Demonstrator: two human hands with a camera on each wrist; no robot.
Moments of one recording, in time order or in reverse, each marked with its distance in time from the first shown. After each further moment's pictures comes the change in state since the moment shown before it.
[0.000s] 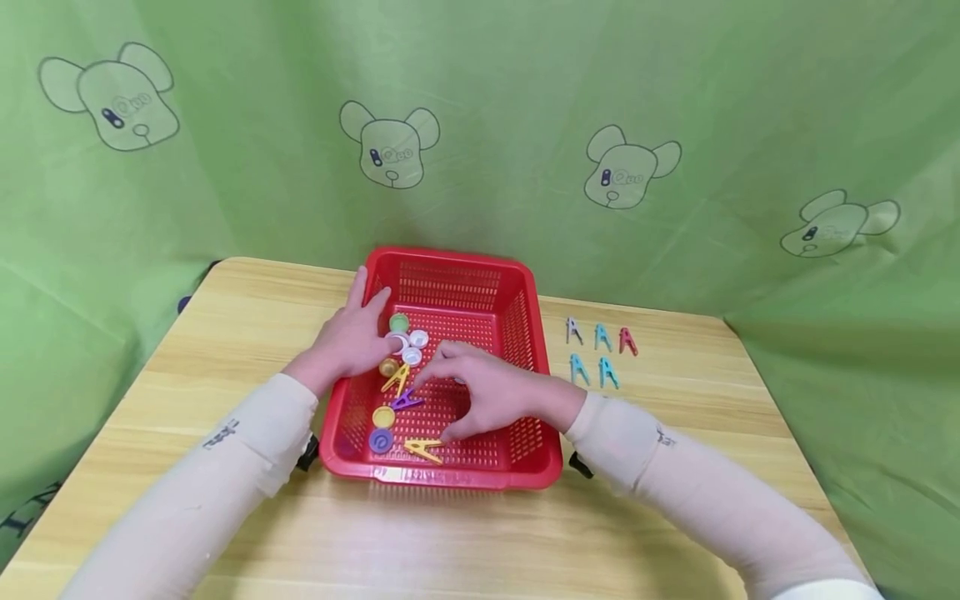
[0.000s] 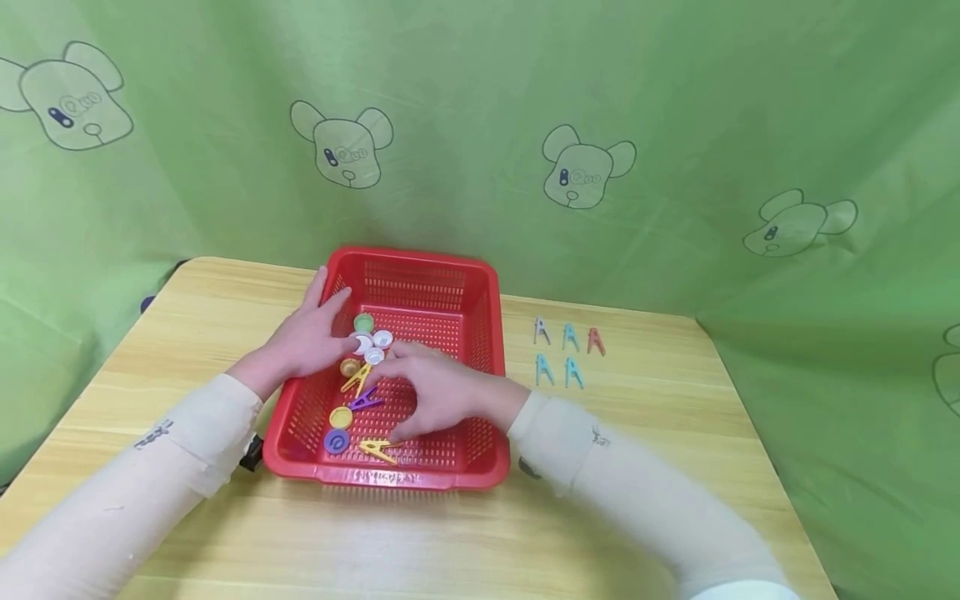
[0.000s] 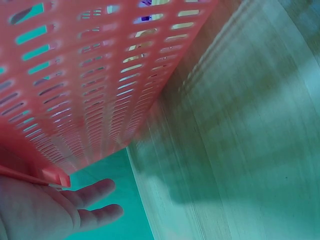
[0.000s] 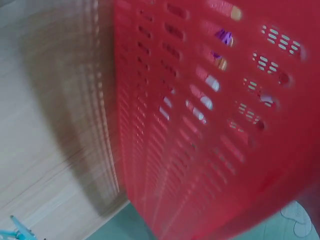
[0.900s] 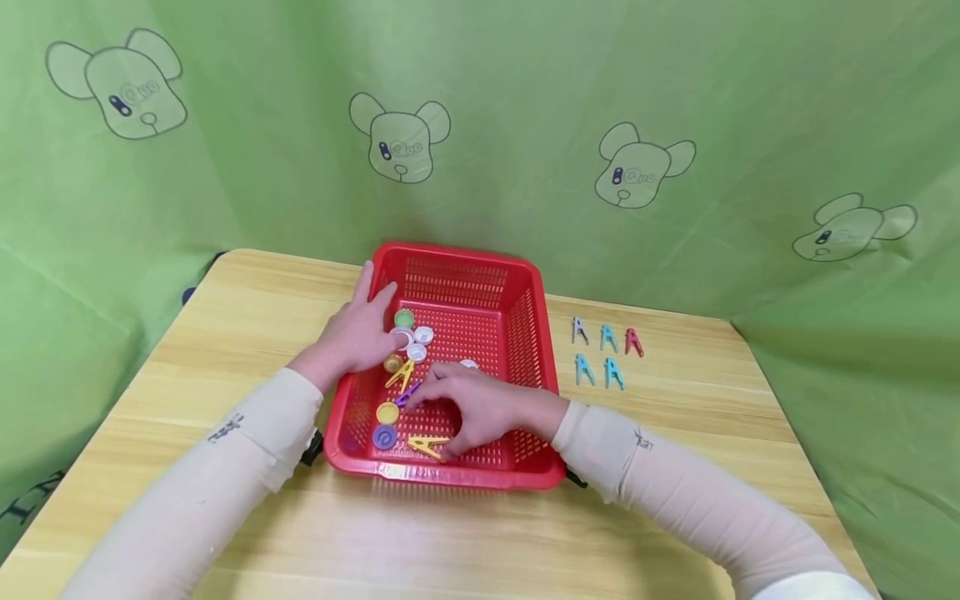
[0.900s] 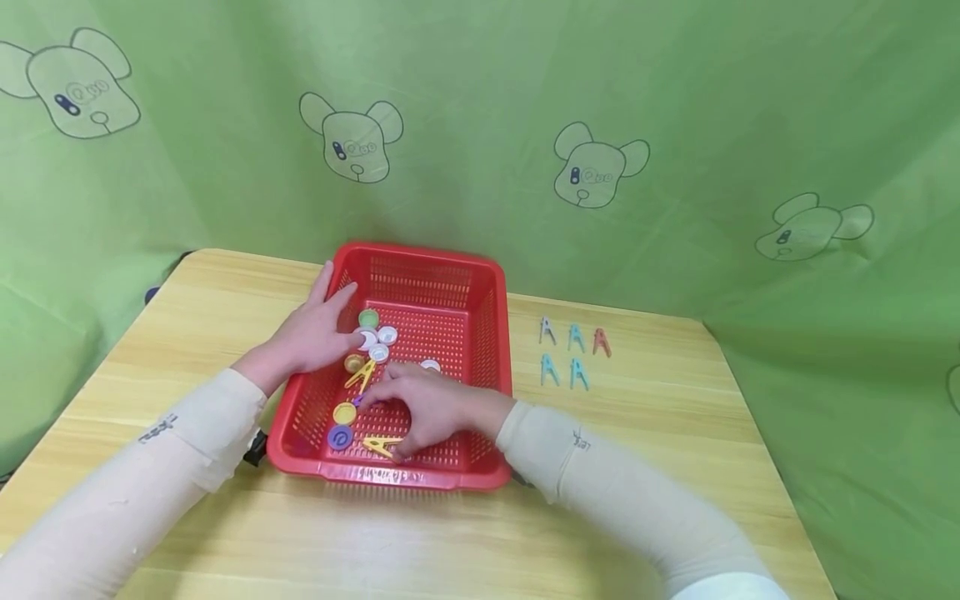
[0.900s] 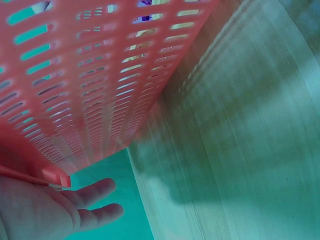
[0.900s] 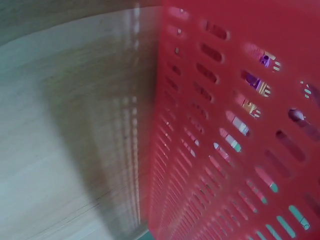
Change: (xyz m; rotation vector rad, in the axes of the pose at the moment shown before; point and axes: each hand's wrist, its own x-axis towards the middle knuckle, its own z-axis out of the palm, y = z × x) left_hand 0.000 -0.001 -0.002 0.011 -0.004 0.008; right_hand 0.012 0.013 0.033 -0.045 -0.129 0.018
